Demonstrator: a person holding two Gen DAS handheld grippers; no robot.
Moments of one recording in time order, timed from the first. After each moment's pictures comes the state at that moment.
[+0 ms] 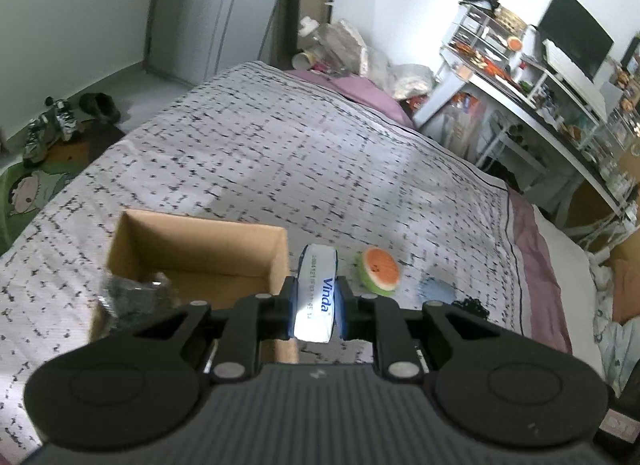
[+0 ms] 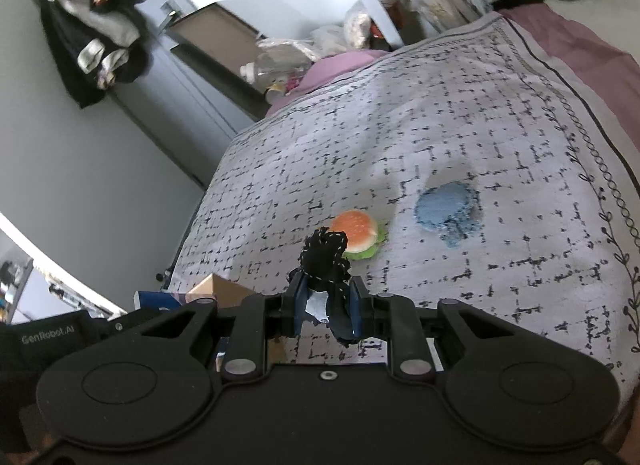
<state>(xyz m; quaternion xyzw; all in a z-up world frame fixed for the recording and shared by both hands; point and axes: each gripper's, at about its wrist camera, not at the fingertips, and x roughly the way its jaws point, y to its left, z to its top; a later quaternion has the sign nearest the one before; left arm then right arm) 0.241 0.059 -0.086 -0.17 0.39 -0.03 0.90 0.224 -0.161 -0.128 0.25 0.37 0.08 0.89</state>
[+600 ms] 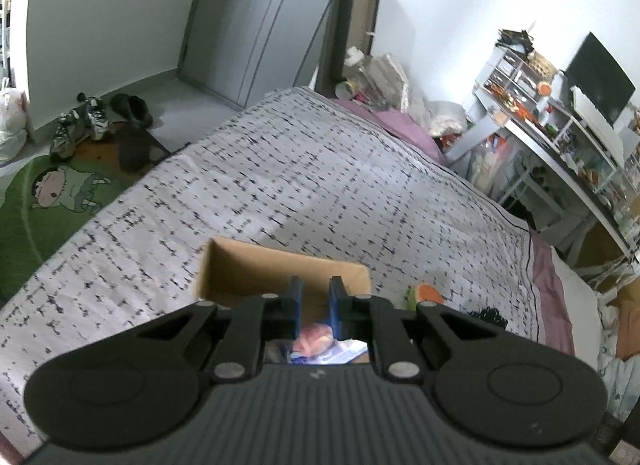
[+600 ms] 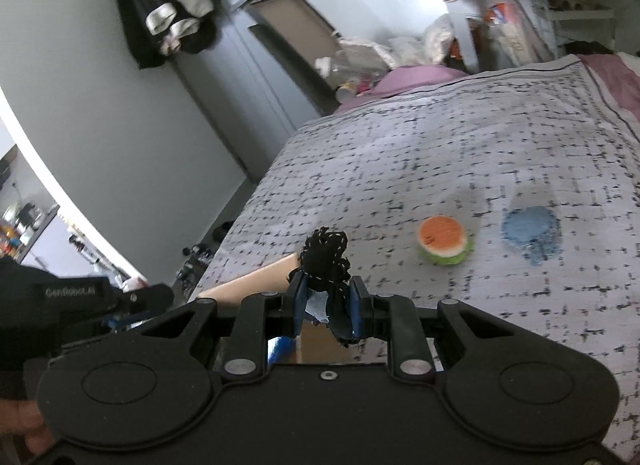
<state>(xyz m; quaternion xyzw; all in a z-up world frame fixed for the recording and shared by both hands) 0.231 0.134 -0.082 -0.20 0.37 0.01 0.91 0.215 -0.091 -0.107 0.19 0.34 0.15 0.91</state>
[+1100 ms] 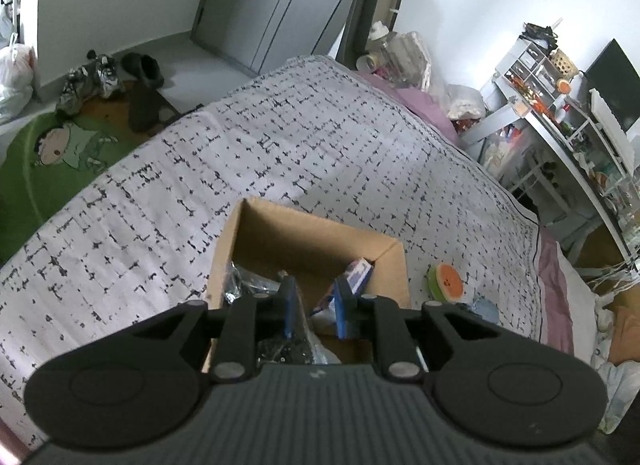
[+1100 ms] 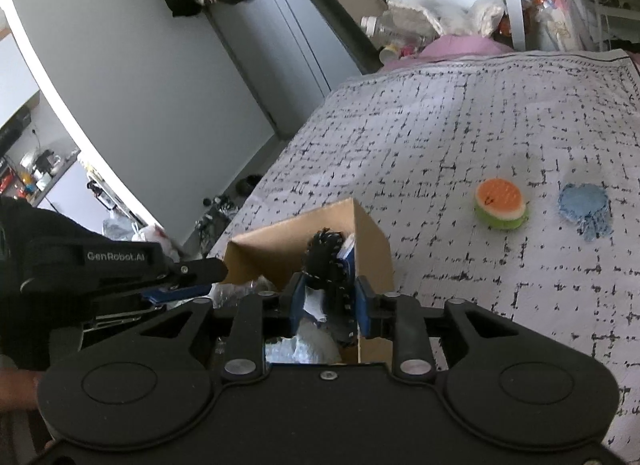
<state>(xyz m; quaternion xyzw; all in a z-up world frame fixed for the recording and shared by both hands) 0.231 0.159 -0.112 -0.24 0.41 0.01 0.88 0.208 -0.046 -0.114 0.15 0.38 0.19 0.89</state>
